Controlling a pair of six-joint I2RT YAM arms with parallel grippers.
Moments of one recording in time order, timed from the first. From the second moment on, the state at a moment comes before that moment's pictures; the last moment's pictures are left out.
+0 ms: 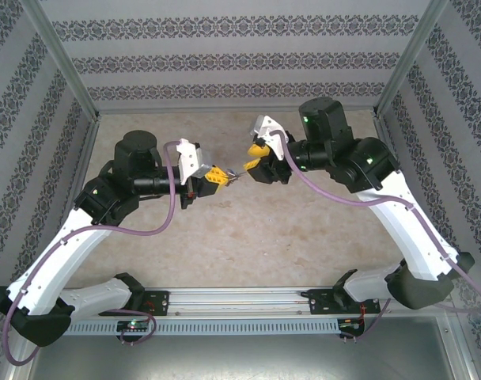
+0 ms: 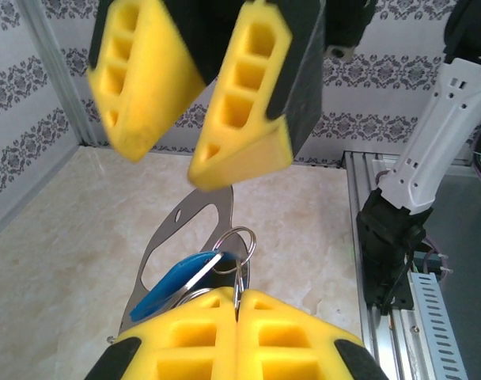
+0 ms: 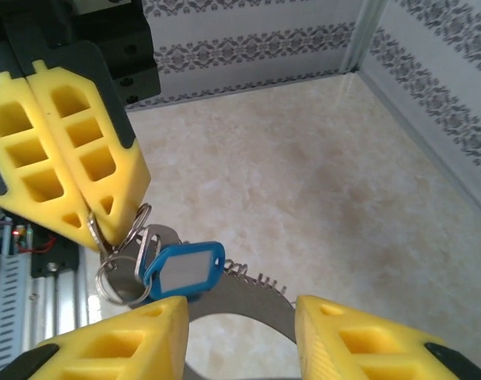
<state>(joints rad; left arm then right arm) -0.58 1.07 1.35 -0.62 0.70 0.30 0.67 1.36 1.80 -1.03 -0.50 -0.34</state>
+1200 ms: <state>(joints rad) -0.58 1.09 1.33 -0.70 0.65 0.41 0.54 1.59 1.83 -1.07 -1.15 -0.02</state>
